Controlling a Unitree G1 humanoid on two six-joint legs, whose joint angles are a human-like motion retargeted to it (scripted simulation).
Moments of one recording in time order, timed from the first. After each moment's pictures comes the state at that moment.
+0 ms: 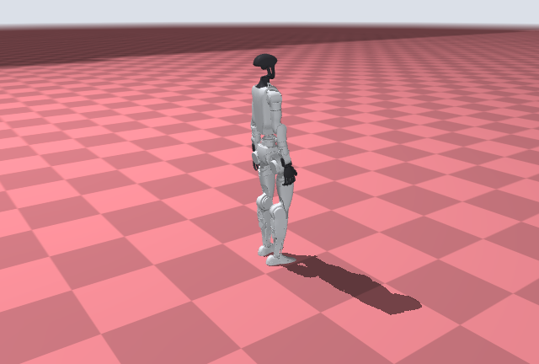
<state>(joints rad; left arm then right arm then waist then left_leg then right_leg) 0.12 0.10 0.42 1.48 0.25 -0.10 -0.07 -0.01 -0.13 0.04 1.45 -0.18 -0.06 0.08 -0.20 -0.01 -0.06 -0.03 -0.06 0.25 0.05 -0.05 0.06 -0.01 -0.02 -0.17 0.05 0.04 0.00</state>
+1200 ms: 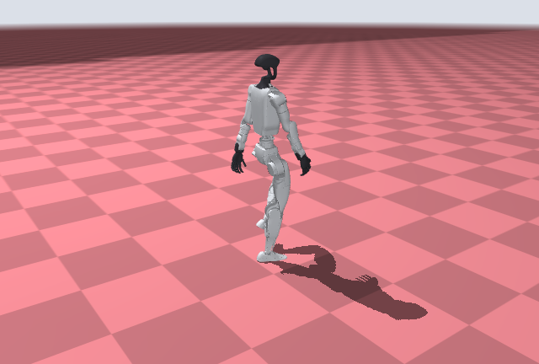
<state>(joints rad) 0.26 0.06 0.39 1.70 0.24 -0.12 -0.08 -0.38 -0.05 0.17 1.54 -0.10 -0.11 0.04 -0.05 -0.06 0.05 -0.59 0.23 0.36 1.28 -0.02 0.26 0.05 -0.03 -0.22 0.10 0.00 -0.10</state>
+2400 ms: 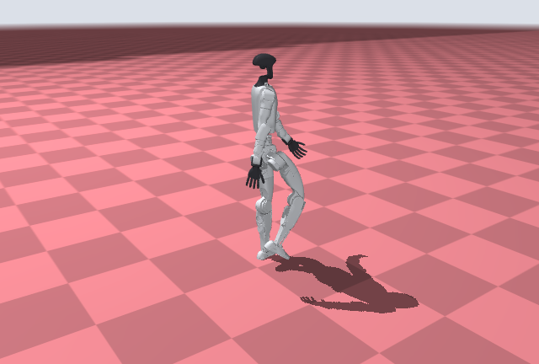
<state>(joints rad) -0.40 0.05 0.34 1.46 -0.13 -0.22 -0.03 0.24 -0.29 -0.22 1.61 -0.03 -0.06 0.10 -0.26 0.16 0.00 -0.05 0.11 0.39 0.09 -0.12 0.09 -0.52 0.12 -0.13 0.94 0.15 0.09</state>
